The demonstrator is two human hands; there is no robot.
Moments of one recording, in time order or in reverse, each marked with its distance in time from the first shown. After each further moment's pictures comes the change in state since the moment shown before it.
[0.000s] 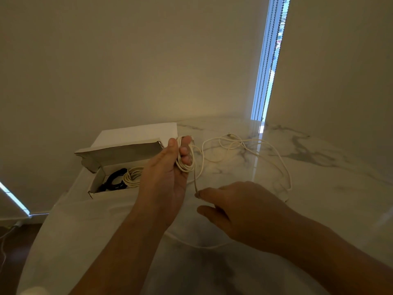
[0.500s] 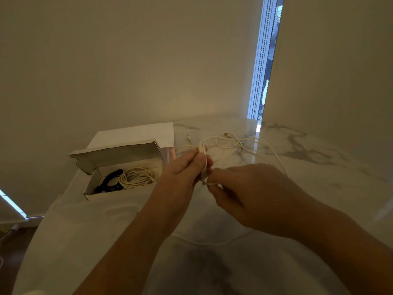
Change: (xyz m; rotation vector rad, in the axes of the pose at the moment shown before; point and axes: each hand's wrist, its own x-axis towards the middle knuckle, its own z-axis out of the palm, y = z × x) left_hand -0.010 -0.014 0.004 0.580 -0.238 0.023; right_hand -0.005 0.014 -0.023 -0.069 0.210 -0.035
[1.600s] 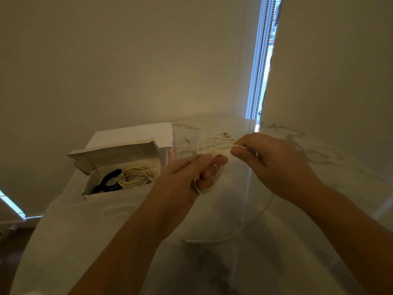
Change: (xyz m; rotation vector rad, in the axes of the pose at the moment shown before) left_hand -0.005 0.008 0.001 -0.096 -0.138 -0.085; right_hand 0.004 0.066 0.009 0.101 0.236 0.245
